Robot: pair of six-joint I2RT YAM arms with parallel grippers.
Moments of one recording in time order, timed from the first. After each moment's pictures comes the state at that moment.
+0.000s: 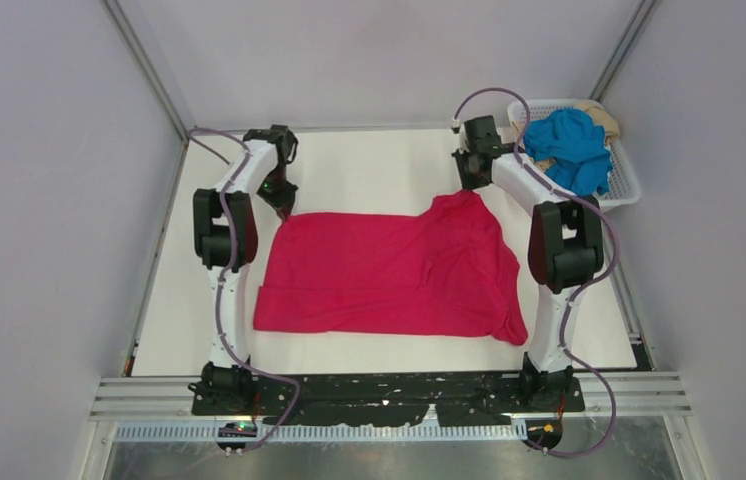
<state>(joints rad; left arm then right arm) -0.14 2.38 2.09 -1.24 -0.24 -1.13 0.21 2.08 1.68 -0.53 0.11 -0.08</state>
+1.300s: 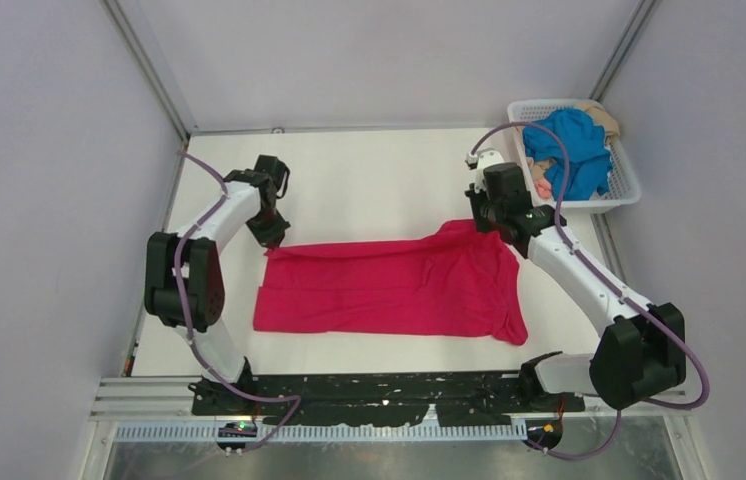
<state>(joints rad) -0.19 1.76 1.33 -0.93 -0.26 -0.82 0.33 1.32 1.03 -0.42 0.15 -0.03</state>
